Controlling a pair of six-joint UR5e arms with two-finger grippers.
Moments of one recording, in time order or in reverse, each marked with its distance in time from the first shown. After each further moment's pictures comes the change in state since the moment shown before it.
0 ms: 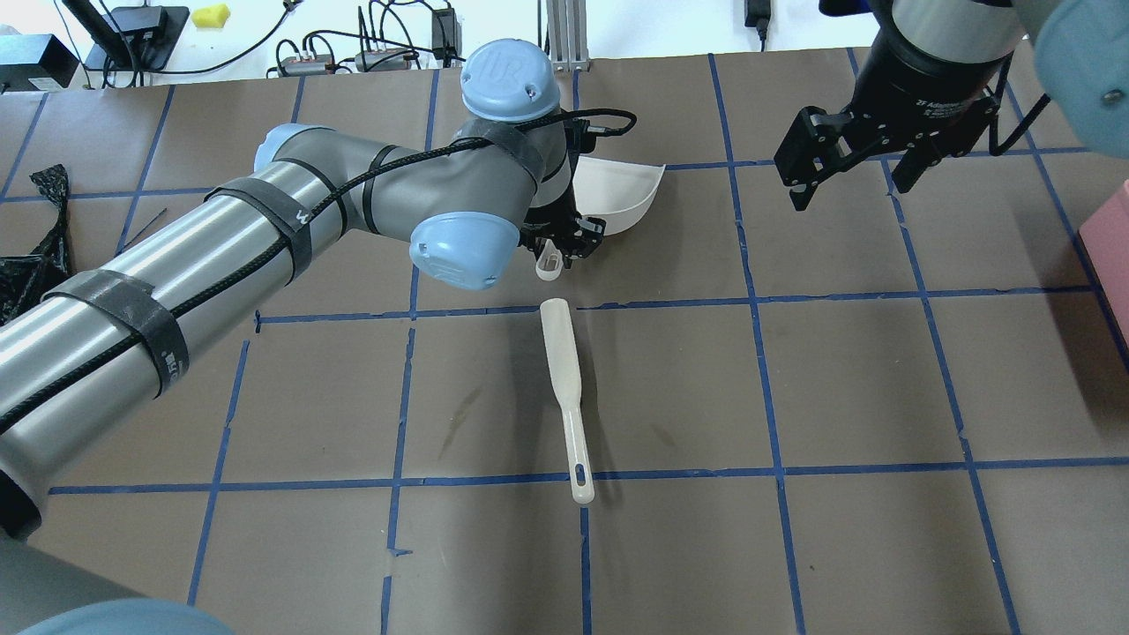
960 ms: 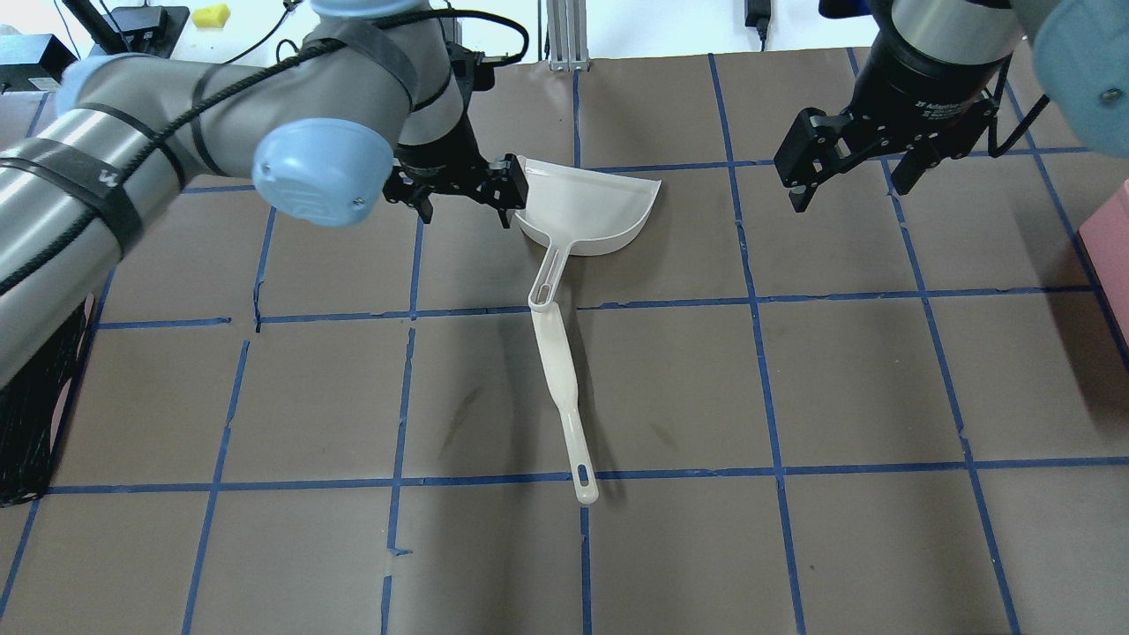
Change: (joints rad) left arm 0.167 0.190 0.040 -0.281 -0.013 0.068; right arm -0.002 0.001 0.001 0.003 0.003 0.000
